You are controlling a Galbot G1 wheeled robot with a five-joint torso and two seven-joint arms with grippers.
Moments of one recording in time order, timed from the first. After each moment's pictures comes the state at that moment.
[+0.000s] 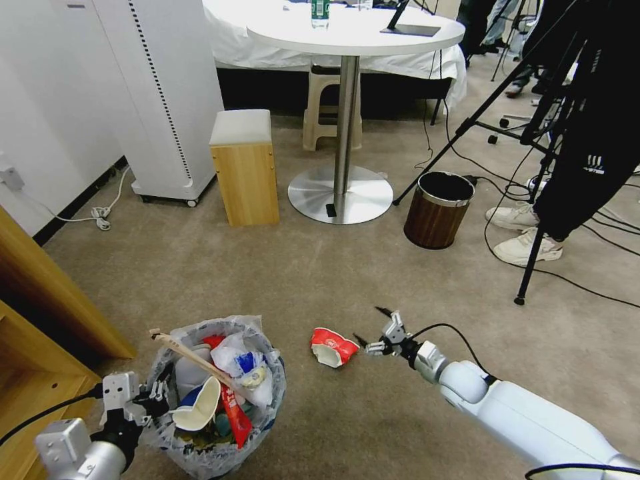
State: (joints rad) left arm 1.91 -1.35 -0.88 -2.37 -0.54 0.47 0.02; right arm -0.65 0.87 -0.54 1.17 0.41 0.39 -0.13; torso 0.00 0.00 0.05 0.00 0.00
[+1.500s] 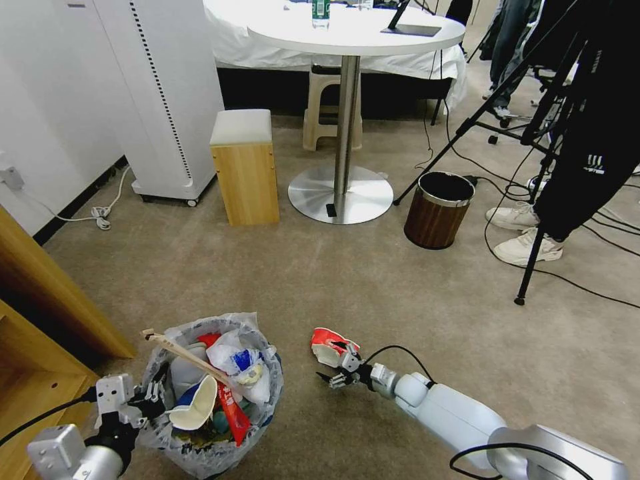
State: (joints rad) left arm 1.92 -1.38 -0.89 -2.38 -0.53 0.44 0.02; right arm -0.58 1.23 -0.66 0.63 0.35 0.54 -0.23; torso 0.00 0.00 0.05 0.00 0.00
